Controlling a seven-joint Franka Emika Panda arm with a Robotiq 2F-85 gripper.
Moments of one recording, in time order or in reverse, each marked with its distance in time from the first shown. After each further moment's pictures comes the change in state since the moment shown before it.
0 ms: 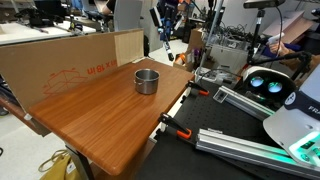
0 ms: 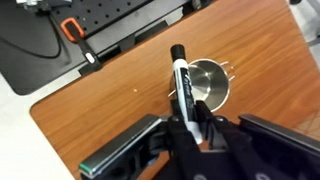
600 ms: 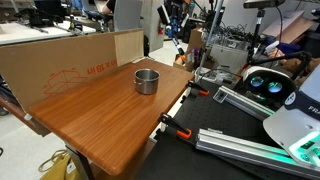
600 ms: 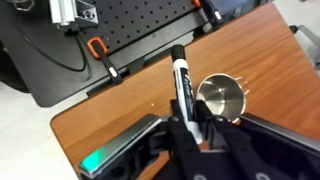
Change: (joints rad) arm -0.050 0.094 -0.036 0.143 -0.011 -0.222 -0.076
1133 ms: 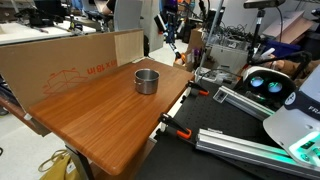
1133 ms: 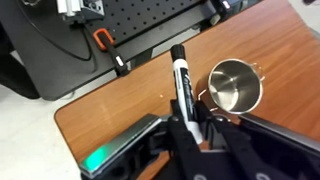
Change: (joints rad) arm -0.024 0.170 -0.004 0.163 -0.004 -0.074 -0.002
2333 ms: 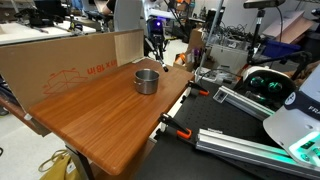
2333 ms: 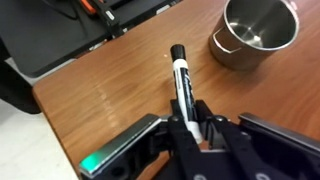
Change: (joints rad) arm -0.047 0.463 0.006 0.476 0.036 -0.158 0.083
